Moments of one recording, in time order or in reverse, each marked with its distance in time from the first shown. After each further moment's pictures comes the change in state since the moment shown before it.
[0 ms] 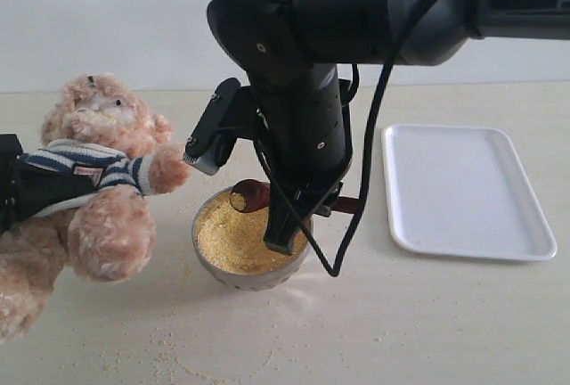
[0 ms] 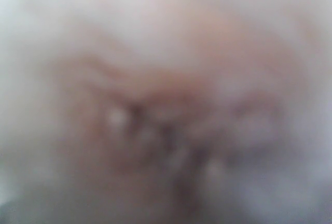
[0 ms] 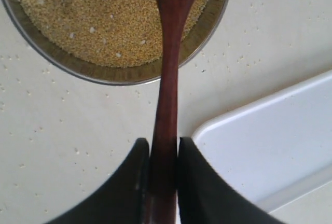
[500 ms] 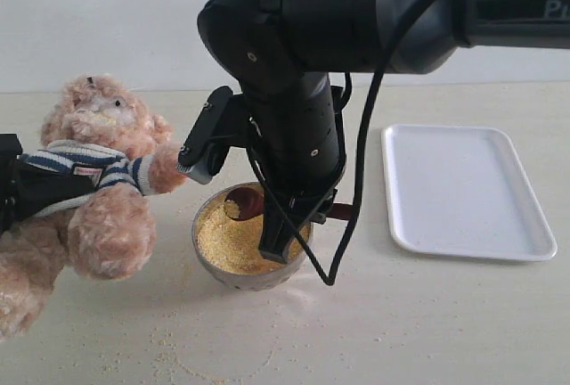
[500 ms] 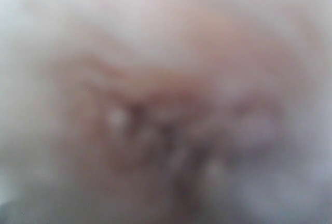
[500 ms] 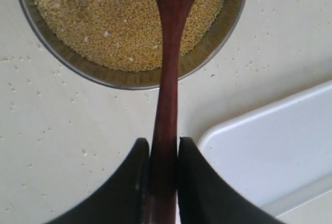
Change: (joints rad) left arm 0.000 0.000 0.000 0.000 -0.002 -0.012; right arm 0.014 0.010 0.000 0.010 0.000 -0.009
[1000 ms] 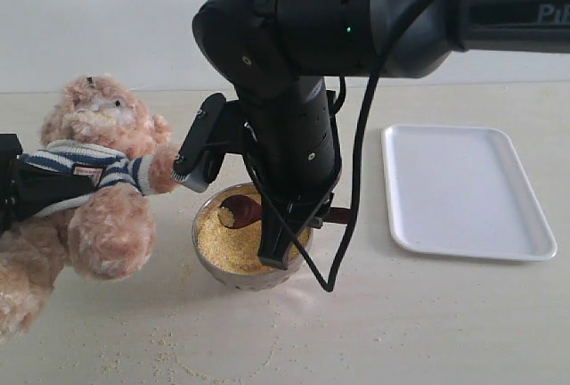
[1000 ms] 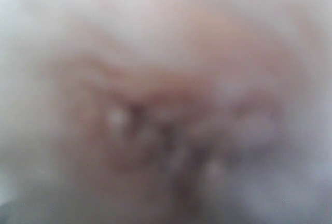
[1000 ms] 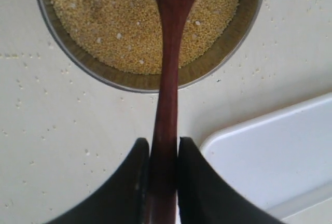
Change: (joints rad) left arm 0.000 0.000 0.000 0.000 0.000 0.000; right arm 0.008 0.005 -0.001 0.012 0.000 -0.042
